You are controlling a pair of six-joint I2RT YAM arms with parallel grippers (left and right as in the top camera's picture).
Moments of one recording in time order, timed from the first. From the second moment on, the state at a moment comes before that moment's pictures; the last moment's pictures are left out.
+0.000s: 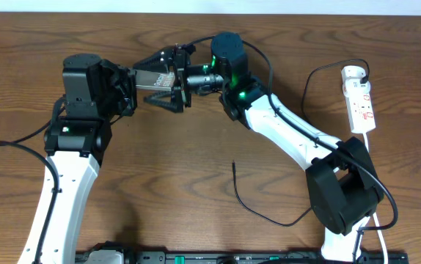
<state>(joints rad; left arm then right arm) -0.05 1.27 1.11 -0.42 0.16 -1.59 0.62 1.99 1.50 0.43 -1.02 1.93</state>
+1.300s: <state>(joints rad) 0.22 1.57 1.11 0.10 1.26 -1.16 0.38 1.98 1.98 -1.19 -0.46 0.54</state>
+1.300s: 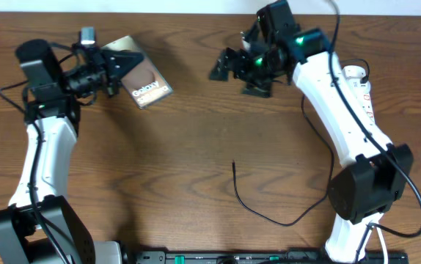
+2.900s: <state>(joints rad) 0.05 1.57 1.11 -0.60 0.96 -0.43 0.81 1.69 1.01 -0.74 0.08 0.79</state>
